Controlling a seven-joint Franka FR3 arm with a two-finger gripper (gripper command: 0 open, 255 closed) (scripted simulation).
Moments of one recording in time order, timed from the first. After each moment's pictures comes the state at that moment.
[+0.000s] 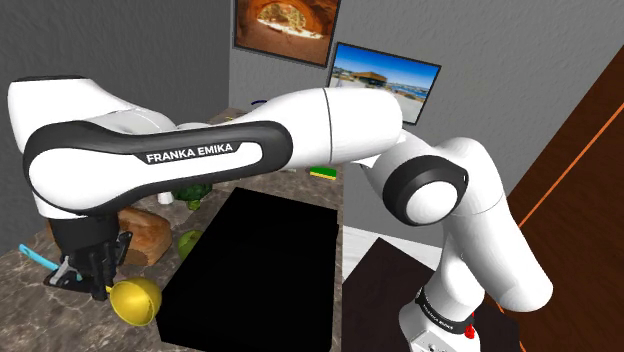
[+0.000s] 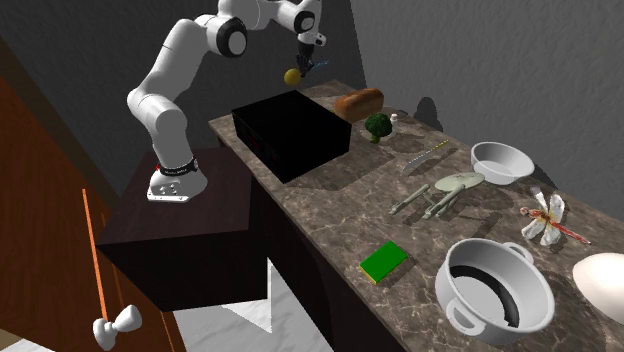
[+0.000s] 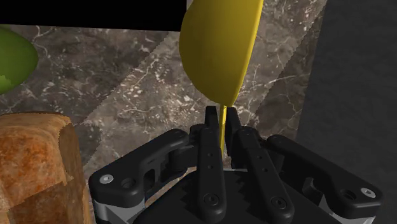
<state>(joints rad) 0.70 0.77 0.07 -1.05 0.13 1.78 0.21</state>
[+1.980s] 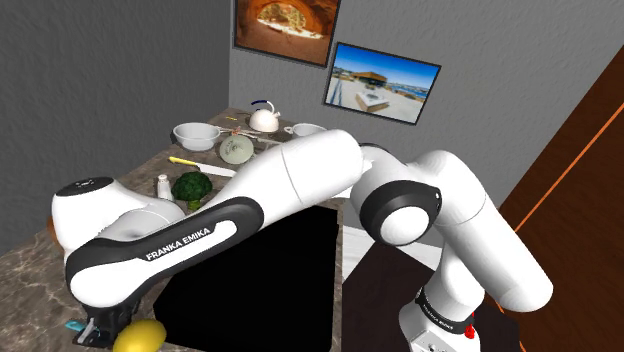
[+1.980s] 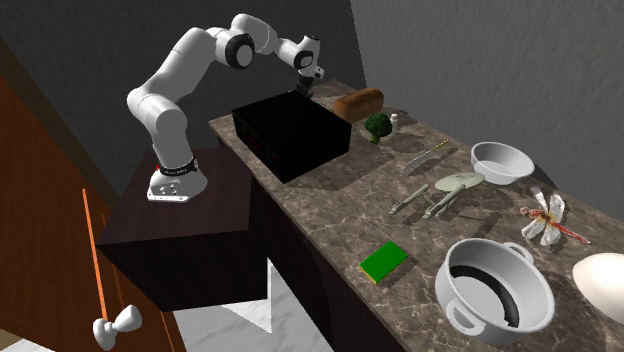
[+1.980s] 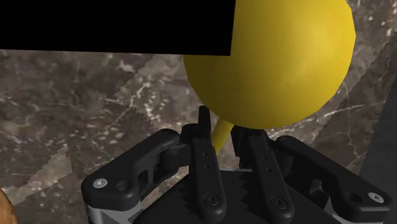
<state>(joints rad) 0.71 0.92 0.07 -1.20 0.14 2.07 0.16</state>
